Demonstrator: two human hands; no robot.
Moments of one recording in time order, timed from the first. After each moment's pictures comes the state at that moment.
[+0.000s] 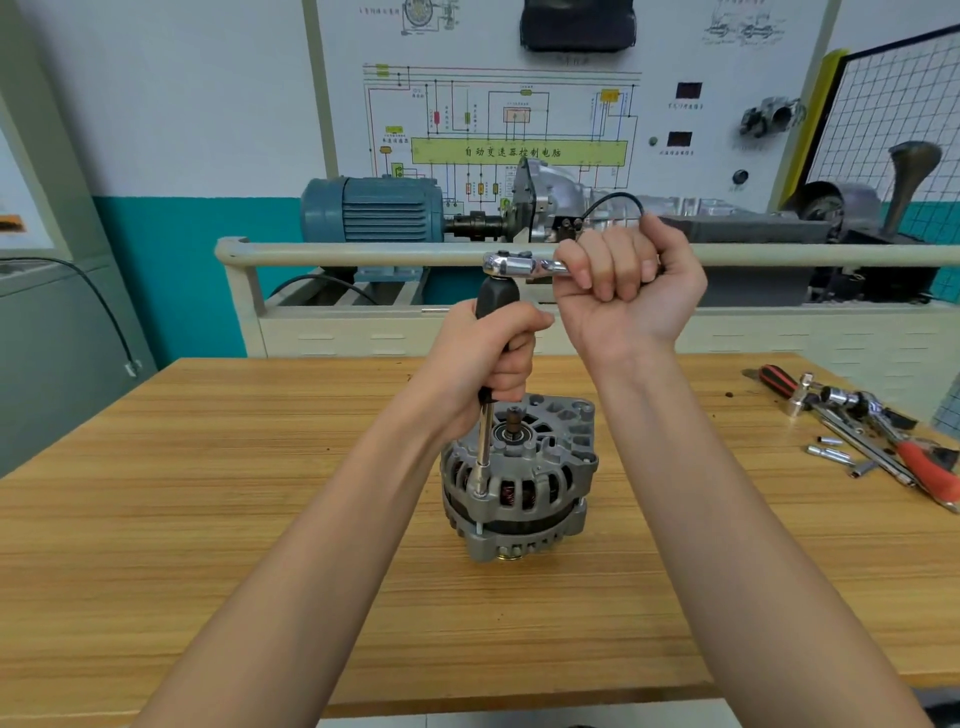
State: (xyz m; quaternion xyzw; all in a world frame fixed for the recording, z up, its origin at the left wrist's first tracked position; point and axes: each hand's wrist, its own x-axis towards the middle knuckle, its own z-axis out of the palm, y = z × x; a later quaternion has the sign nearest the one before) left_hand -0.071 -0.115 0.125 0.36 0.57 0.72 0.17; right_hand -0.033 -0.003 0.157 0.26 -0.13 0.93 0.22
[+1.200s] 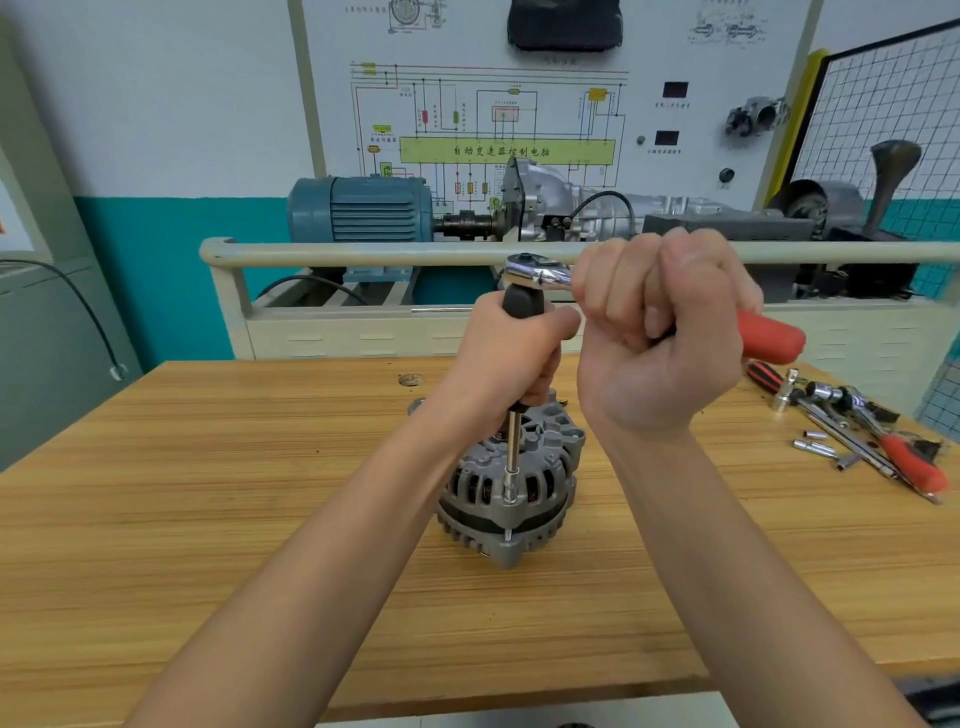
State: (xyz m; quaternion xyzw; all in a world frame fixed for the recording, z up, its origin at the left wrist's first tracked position) left_hand -0.043 -0.096 0.136 0.33 0.62 0.70 0.12; right_hand 0.012 -0.035 0.147 0.40 -0.37 0.67 0.50
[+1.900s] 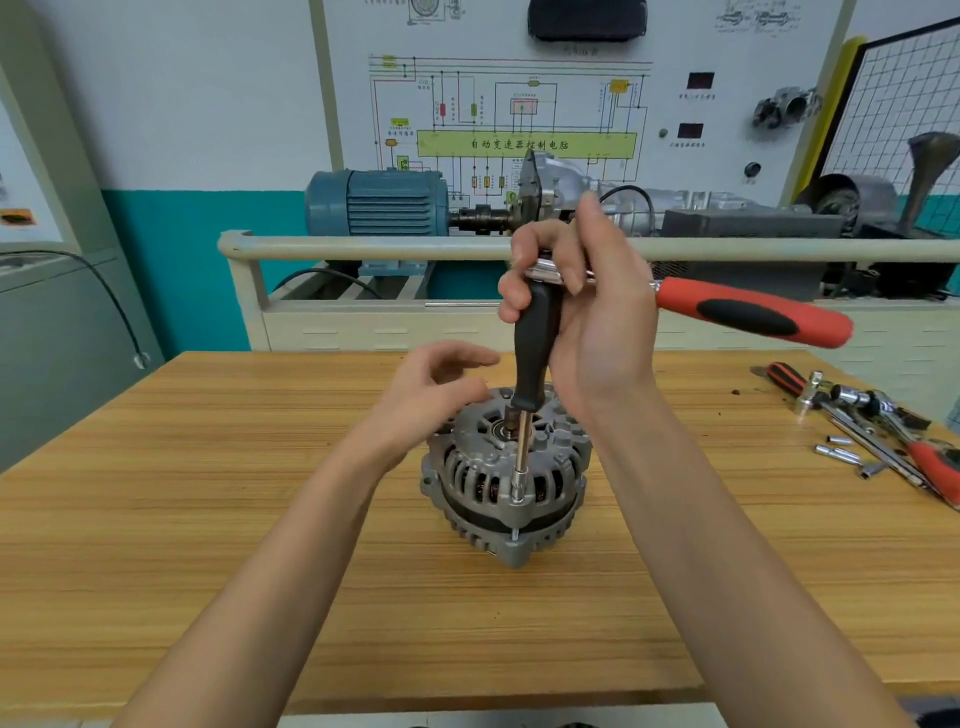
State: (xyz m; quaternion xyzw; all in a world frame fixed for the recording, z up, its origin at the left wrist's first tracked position) left_hand -0.093 -0.144 0.088 0.34 0.77 0.54 0.07; right_hand -0.011 -0.036 0.148 0.24 -0.48 0.79 0.30
